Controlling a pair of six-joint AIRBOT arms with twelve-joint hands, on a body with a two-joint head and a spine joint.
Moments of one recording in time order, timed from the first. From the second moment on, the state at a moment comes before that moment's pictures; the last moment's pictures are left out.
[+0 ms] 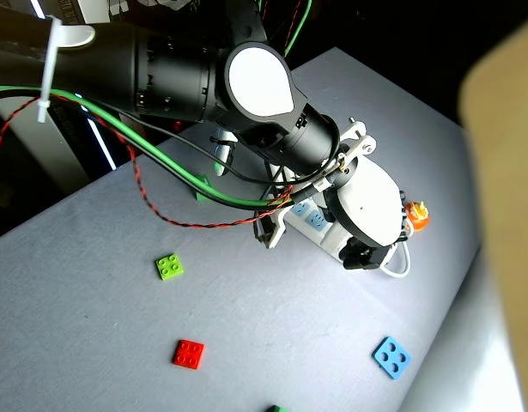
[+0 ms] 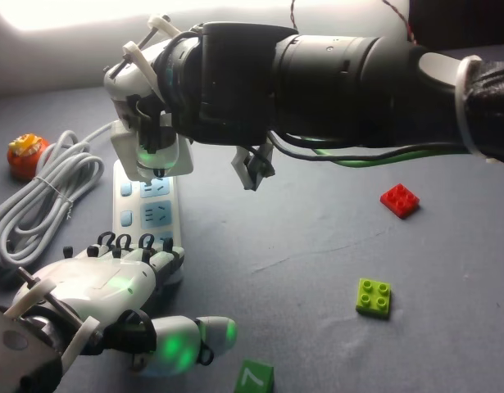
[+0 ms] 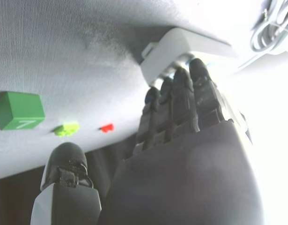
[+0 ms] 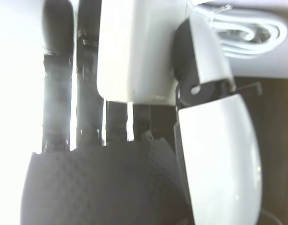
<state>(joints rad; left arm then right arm) 0.66 -0.93 0.58 -1.41 -0.85 2.01 -0.06 -1.90 1.66 -0.96 -0.48 0.01</state>
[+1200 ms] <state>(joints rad) 0.66 -0.93 0.58 -1.41 -0.86 2.01 -0.08 -1.92 1.70 -1.01 -0.42 0.06</state>
